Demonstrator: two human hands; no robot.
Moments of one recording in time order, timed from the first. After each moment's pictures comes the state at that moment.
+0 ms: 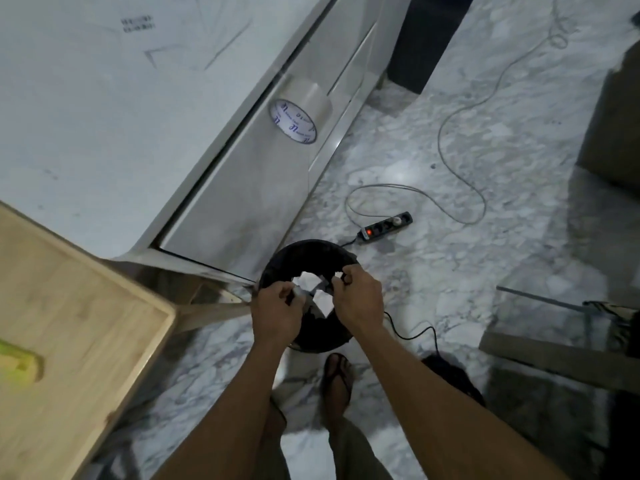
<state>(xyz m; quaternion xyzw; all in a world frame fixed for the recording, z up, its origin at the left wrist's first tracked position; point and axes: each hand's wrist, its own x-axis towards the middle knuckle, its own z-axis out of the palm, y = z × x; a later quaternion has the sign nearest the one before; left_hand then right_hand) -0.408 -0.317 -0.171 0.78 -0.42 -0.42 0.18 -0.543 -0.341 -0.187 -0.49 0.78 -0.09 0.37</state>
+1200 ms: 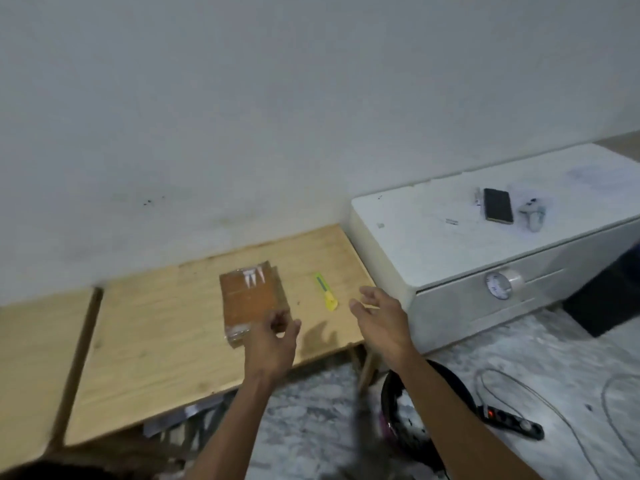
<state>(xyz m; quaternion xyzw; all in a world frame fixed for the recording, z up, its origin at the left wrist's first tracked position) -0.211 -0.018 0.118 0.84 -0.18 -0.18 0.47 -0.334 -0.171 0.133 -0.69 0.46 -0.18 0.53</state>
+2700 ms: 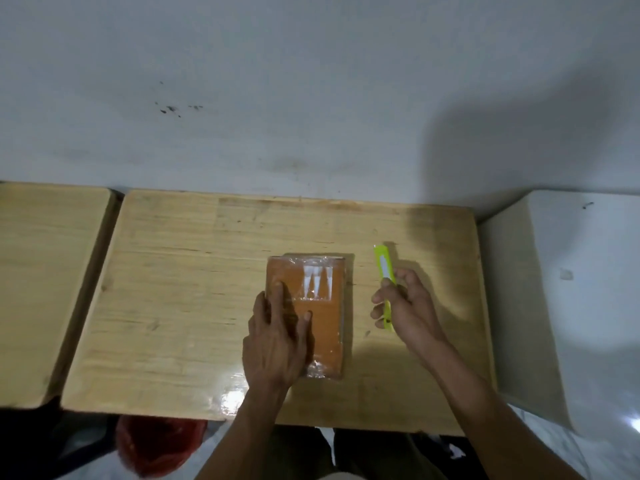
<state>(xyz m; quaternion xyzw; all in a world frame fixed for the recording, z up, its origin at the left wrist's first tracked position) -0.019 -0.056 -0.025 0.95 -0.08 -0.18 0.24 -0.060 -0.270 0.004 -0.61 0.42 0.03 0.67</state>
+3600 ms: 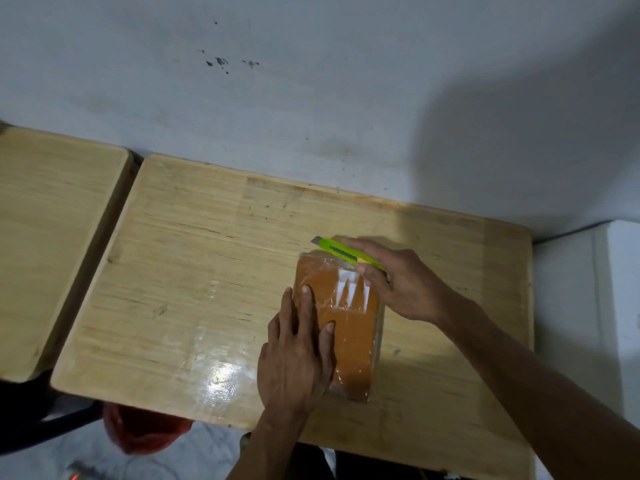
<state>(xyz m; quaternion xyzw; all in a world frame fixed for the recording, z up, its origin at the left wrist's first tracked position) -0.025 -0.052 -0.046 0.97 -0.08 -0.14 0.19 0.037 -0.266 -0.008 -0.90 -0.03 0.16 0.41</state>
